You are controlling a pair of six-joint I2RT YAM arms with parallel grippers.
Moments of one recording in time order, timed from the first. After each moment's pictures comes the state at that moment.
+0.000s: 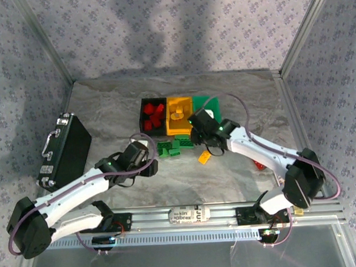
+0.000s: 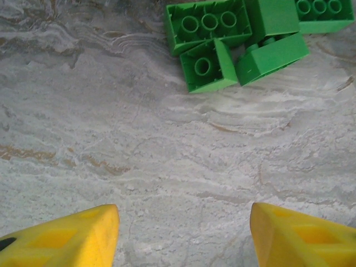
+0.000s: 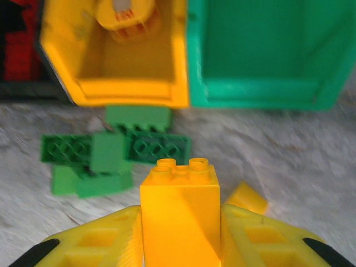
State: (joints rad) left arm -0.81 1.01 0.62 -0.59 -0.13 -0.60; right arm 0.77 1.49 1.21 -0.71 0.23 0.70
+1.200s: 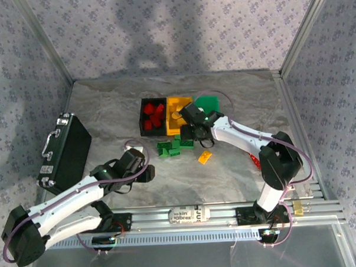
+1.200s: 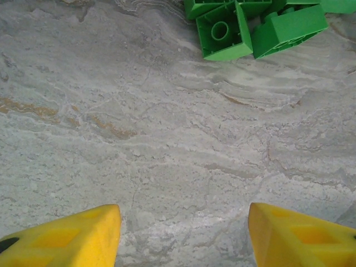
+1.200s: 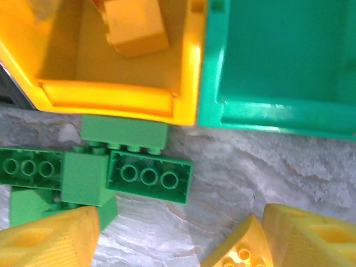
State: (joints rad) left arm -0.83 0.92 0.54 -0.61 -0.13 -0.69; right arm 0.73 1.69 1.27 -0.71 0.20 0.63
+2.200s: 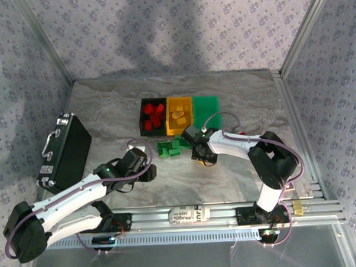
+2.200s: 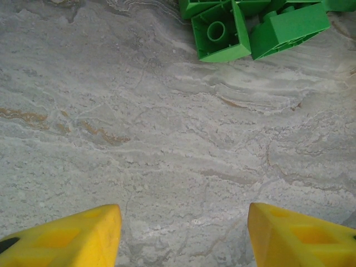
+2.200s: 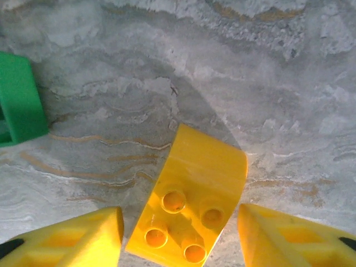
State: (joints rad) left arm -0.84 0.96 0.54 -0.58 -0.13 -0.69; right arm 0.79 1.74 1.05 -0.72 0.23 1.00
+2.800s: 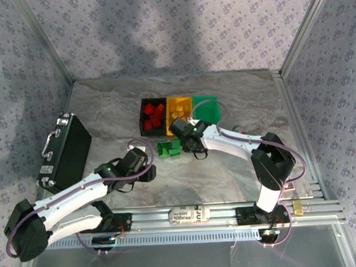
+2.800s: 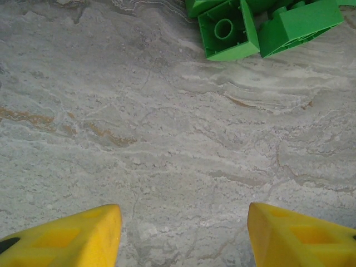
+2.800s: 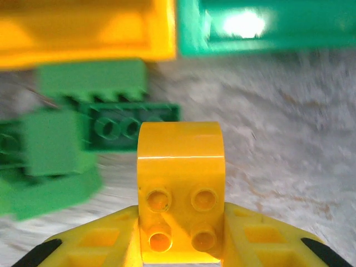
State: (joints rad) left arm -0.84 0.97 0.55 -0.58 -0.14 -0.67; right arm 0.86 1.74 1.32 -0.84 0.33 0.88
